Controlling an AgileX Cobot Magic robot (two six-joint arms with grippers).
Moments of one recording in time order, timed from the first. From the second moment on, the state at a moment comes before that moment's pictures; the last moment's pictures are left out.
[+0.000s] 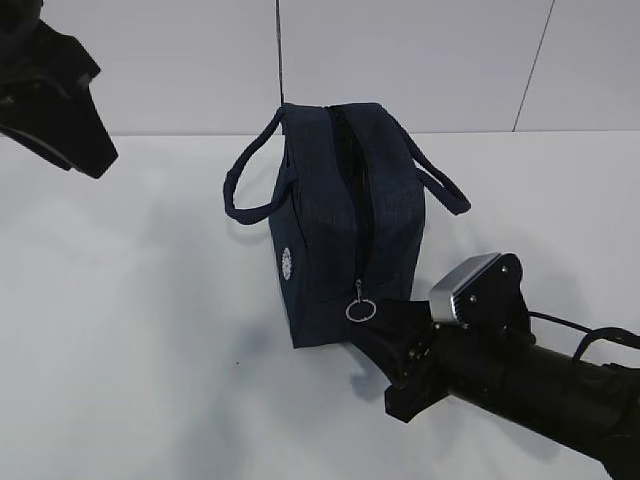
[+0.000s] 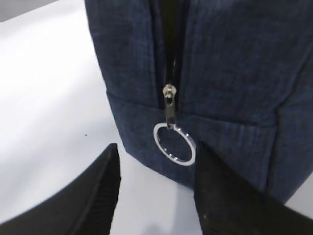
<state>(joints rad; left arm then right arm) -0.49 1.44 -1.43 -0.17 1.25 0.05 0.46 1.97 -0.43 -0.32 -1.14 0.12</state>
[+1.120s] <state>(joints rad) -0.49 1.44 -1.43 -0.18 1.25 0.05 0.46 2.08 -0.54 -0.35 -1.14 0.12</state>
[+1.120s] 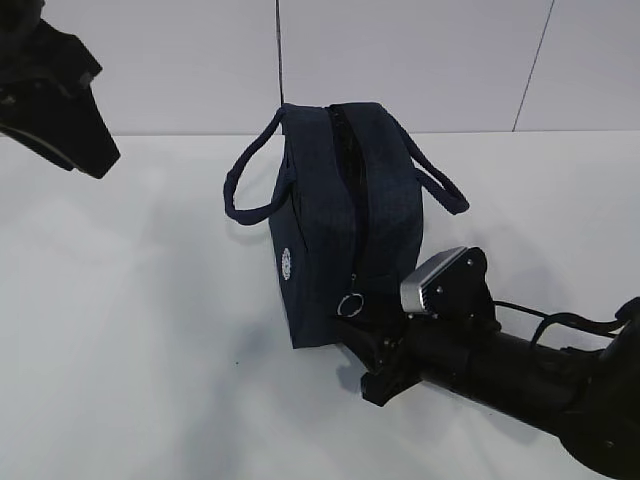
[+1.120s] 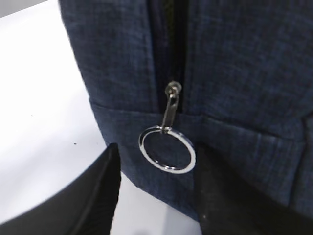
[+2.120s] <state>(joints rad) -0.49 1.44 -1.43 -0.19 1.25 0.05 0.46 2.08 -0.61 -0.49 -1.14 0.17</state>
